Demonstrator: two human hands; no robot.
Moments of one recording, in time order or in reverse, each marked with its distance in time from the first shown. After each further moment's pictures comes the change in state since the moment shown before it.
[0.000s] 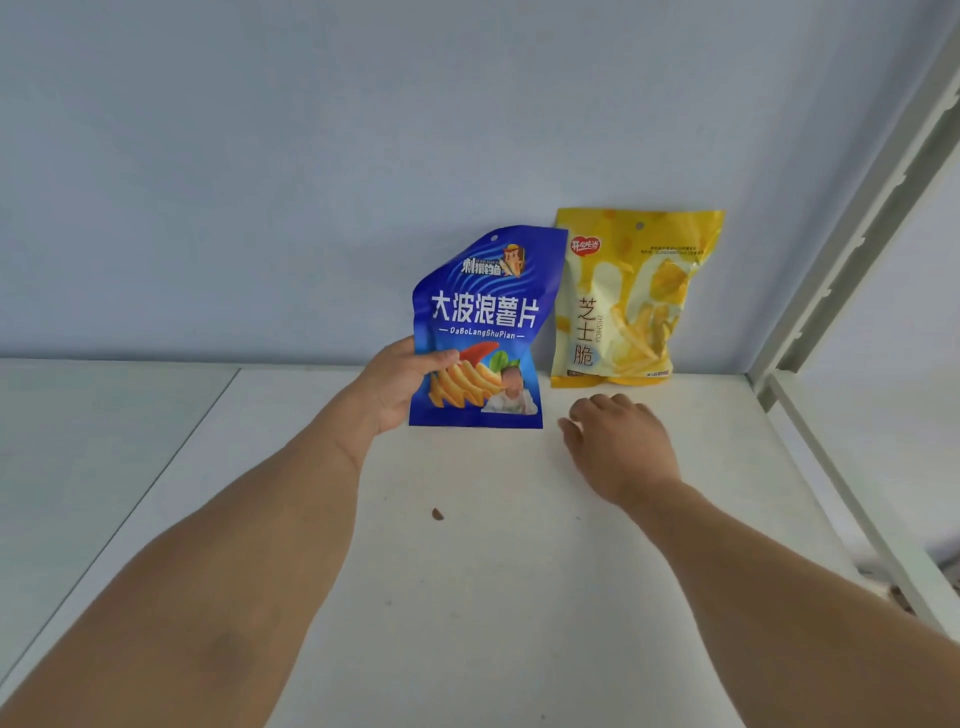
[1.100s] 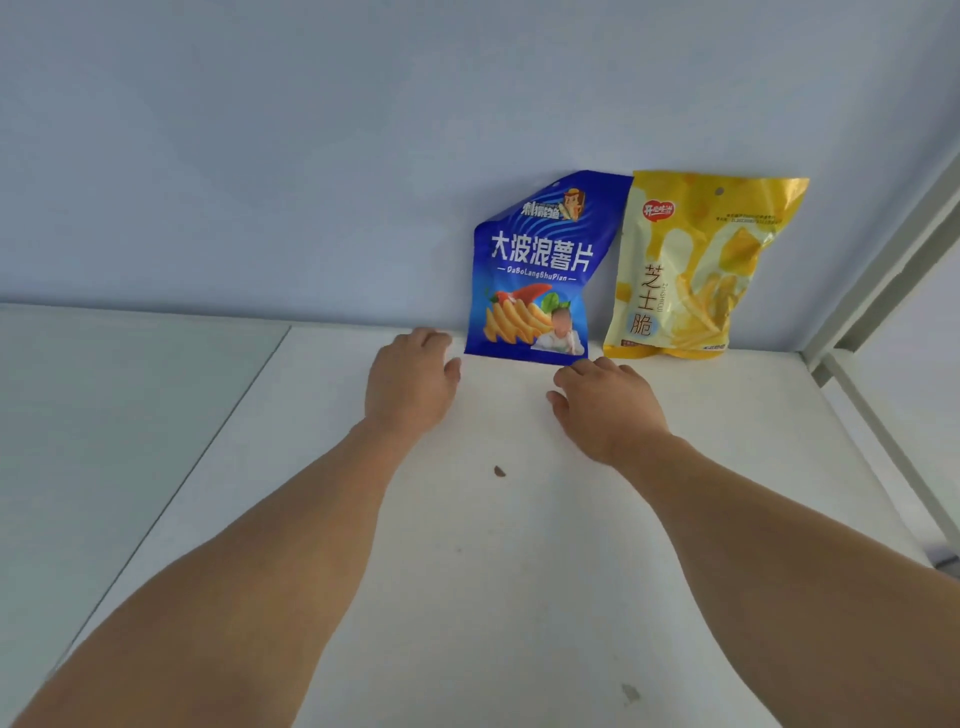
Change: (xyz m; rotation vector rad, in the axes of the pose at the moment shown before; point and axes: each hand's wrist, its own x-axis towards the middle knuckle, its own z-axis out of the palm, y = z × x) left_hand -0.036 -0.042 -0.048 1.324 0.380 0.421; right_hand 0.011 -0.073 -0.010 -0.128 -0.118 -0.146
